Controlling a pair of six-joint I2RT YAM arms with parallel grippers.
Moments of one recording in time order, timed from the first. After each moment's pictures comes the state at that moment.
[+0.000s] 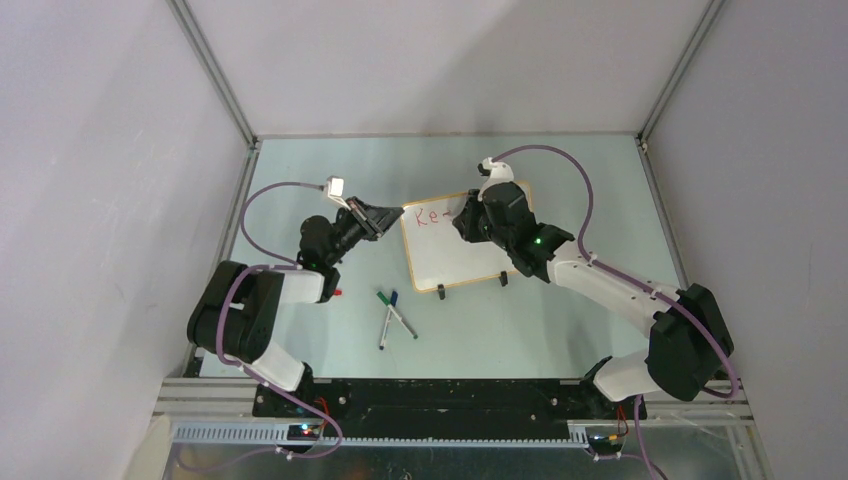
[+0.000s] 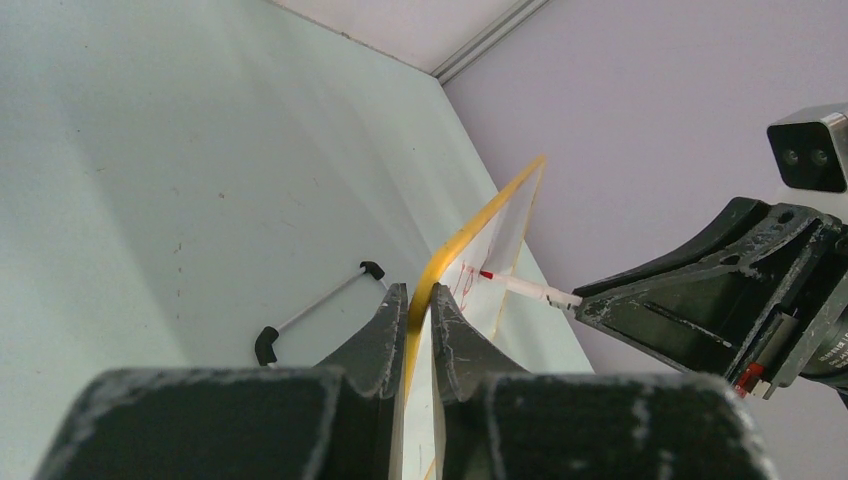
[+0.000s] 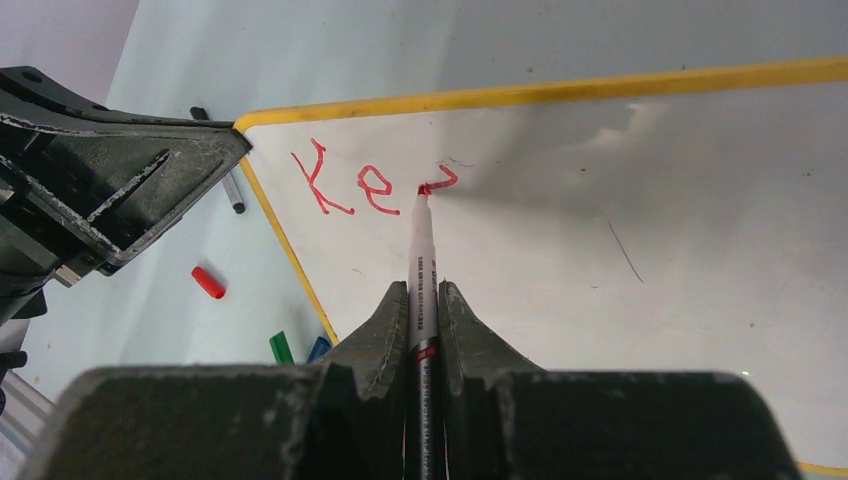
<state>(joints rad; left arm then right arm) -0.26 1.57 0.50 1.12 0.45 -0.87 0.71 1.41 1.05 -0.09 0.15 0.50</state>
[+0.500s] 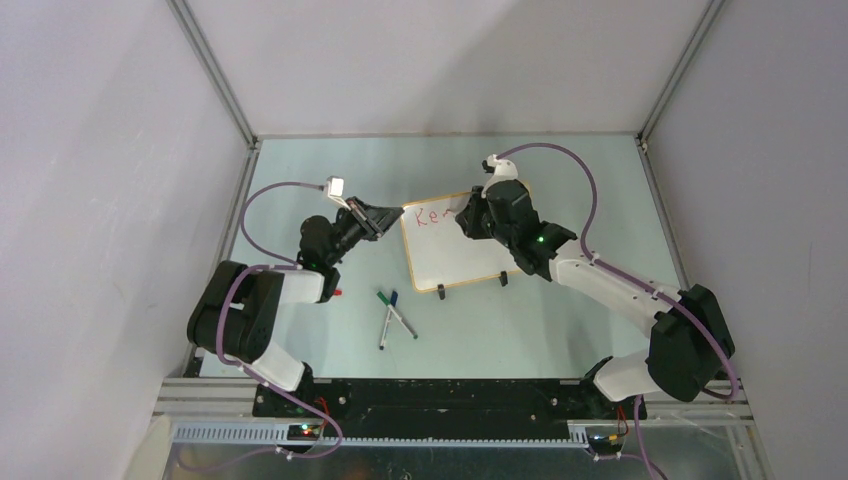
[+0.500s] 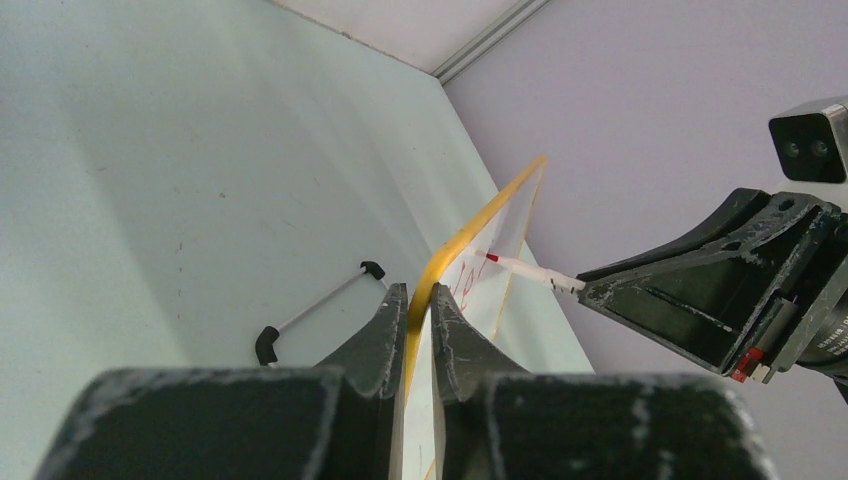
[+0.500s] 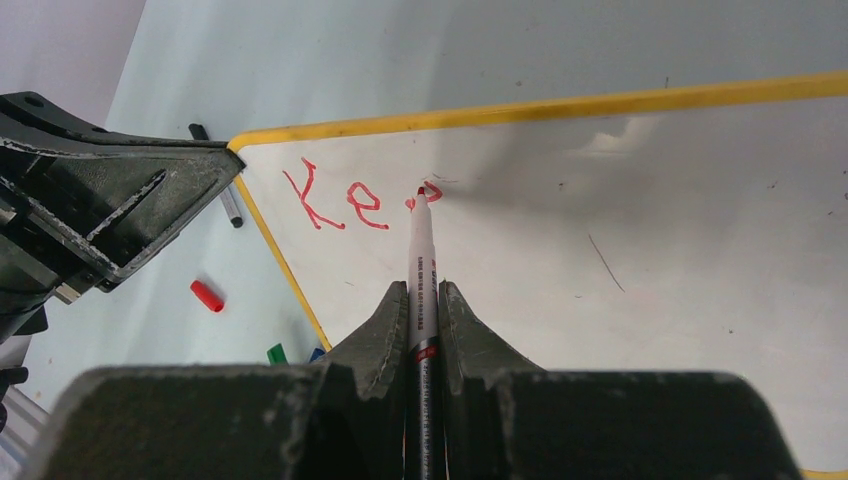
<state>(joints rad) -0.26 1.57 0.50 1.12 0.45 -0.87 0.69 1.41 1.05 -0.08 0.15 0.50</state>
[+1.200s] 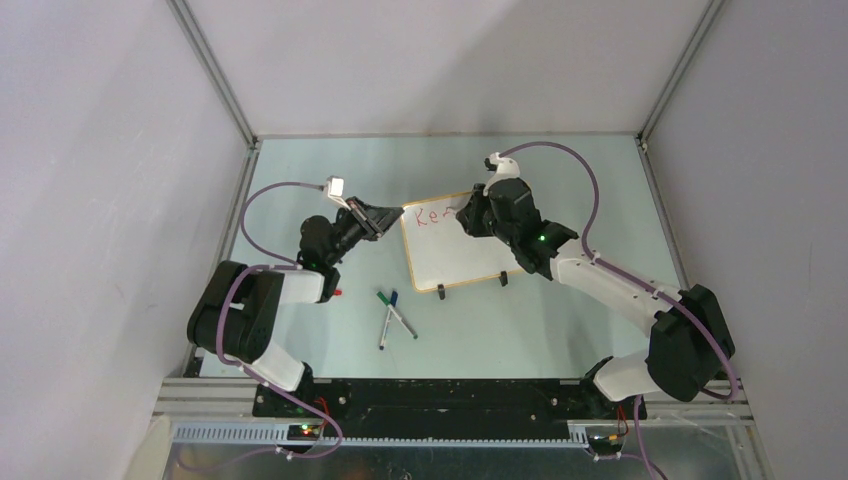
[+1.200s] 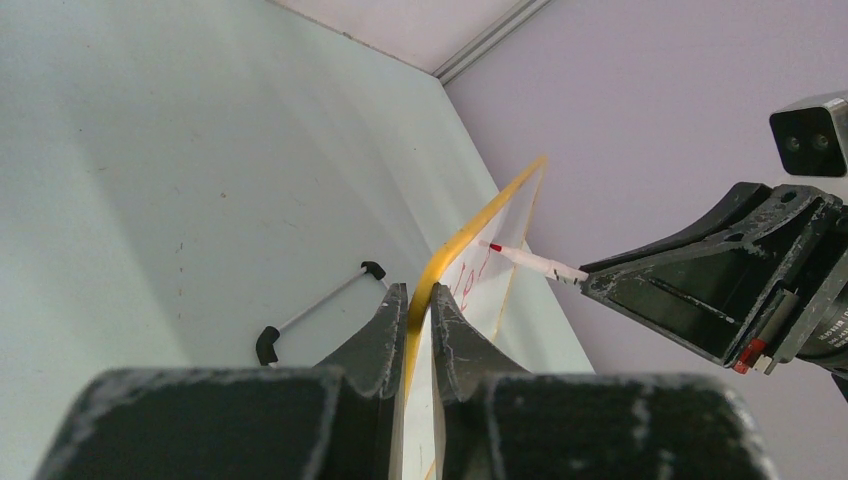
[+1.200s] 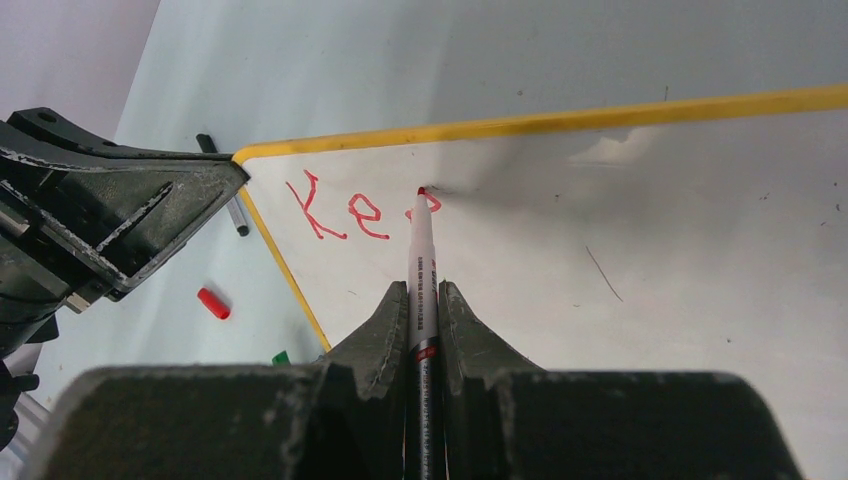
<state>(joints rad) -0.26 1.57 0.50 1.12 0.45 -0.87 0.68 1.41 1.05 -0.07 0.14 0.51</state>
